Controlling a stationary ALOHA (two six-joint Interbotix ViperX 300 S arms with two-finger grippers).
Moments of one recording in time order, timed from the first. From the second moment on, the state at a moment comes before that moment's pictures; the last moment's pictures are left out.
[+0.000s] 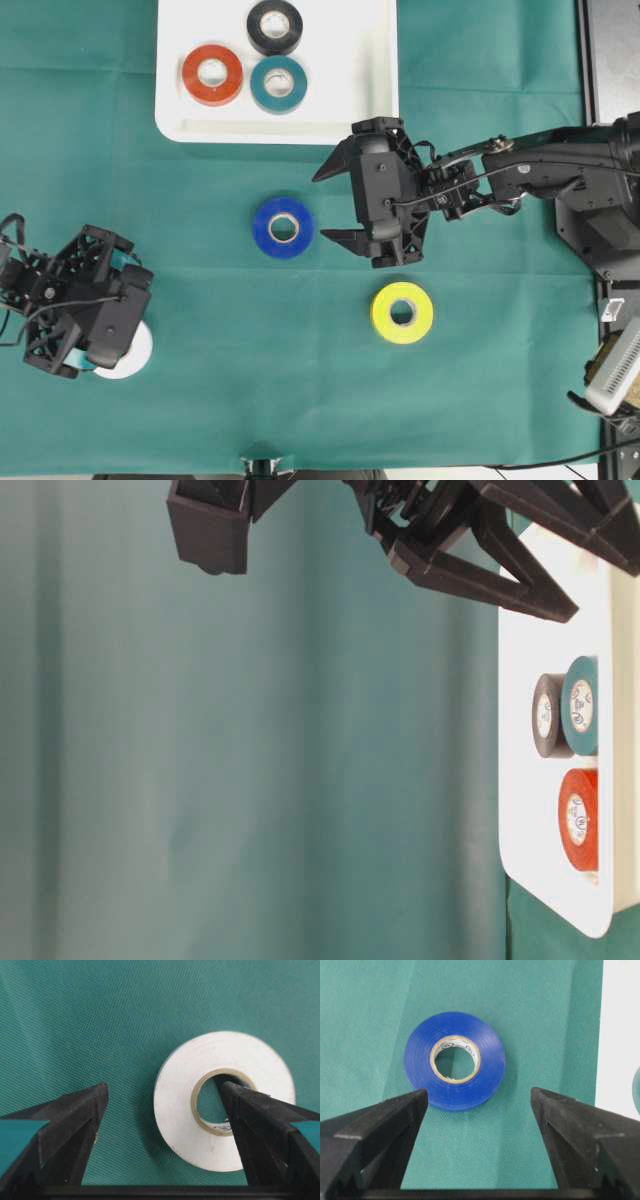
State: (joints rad) left arm -0.42 -0.03 0.85 -0.03 0.19 -0.05; right arm 0.06 -0.11 0.81 -0.56 0.01 0.59
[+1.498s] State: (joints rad) left arm -0.42 -0.14 0.83 -0.03 0.19 -0.04; right arm 0.06 -0.11 0.82 -0.56 0.01 0.59
